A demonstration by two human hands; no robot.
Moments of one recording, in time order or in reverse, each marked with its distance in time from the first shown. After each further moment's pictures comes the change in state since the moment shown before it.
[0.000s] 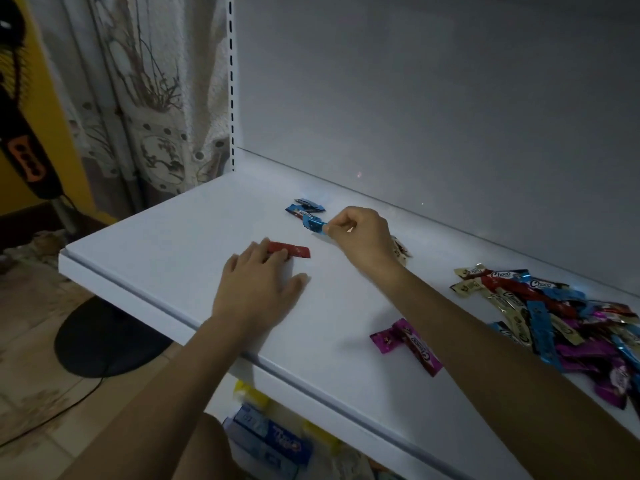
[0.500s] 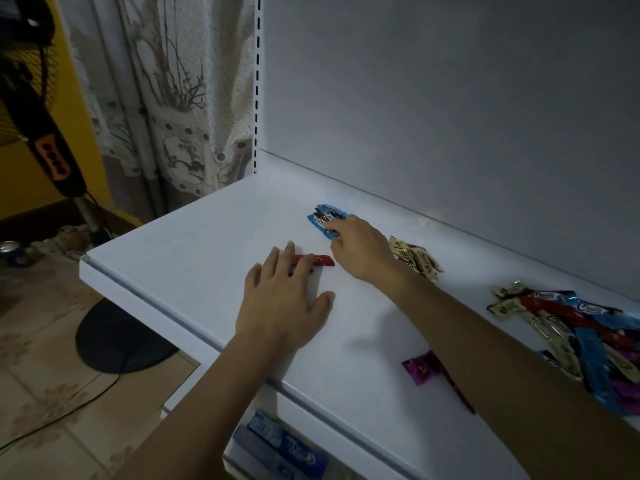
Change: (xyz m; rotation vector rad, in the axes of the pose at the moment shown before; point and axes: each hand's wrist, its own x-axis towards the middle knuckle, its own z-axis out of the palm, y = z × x) left_hand 0.003 -0.001 0.004 -0.019 0.027 0.020; right_hand 0.037 0.004 0.043 -0.548 -0.262 -0.237
